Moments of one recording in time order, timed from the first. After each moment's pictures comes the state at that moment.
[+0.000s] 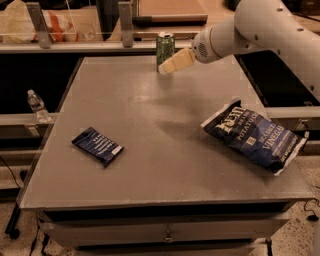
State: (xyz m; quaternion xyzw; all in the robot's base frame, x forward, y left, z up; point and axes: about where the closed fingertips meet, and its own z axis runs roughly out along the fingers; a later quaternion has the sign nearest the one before) arm 0.736 -0.090 0.916 -0.34 0.82 0.16 0.43
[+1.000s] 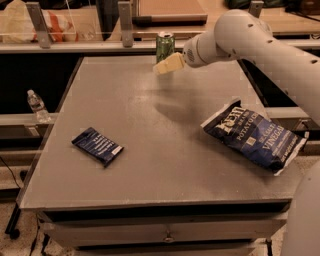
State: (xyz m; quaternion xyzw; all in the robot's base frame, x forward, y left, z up) arm 0.778 -0.083 0.886 -0.29 0.83 0.13 0.45
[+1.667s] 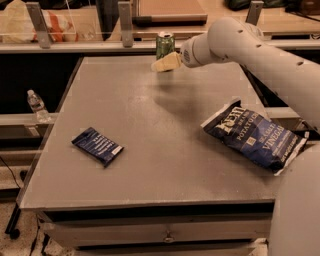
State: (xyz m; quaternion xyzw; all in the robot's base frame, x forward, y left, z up) arm 0.801 -0.082 0.878 -0.26 0.84 0.13 0.47
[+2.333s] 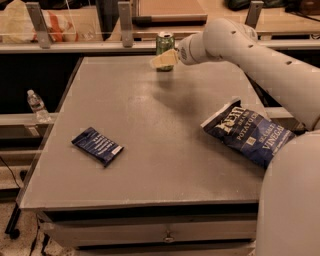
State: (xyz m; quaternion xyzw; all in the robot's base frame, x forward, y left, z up) arm 0.824 -0.078 0.880 -0.24 0.83 0.12 0.49
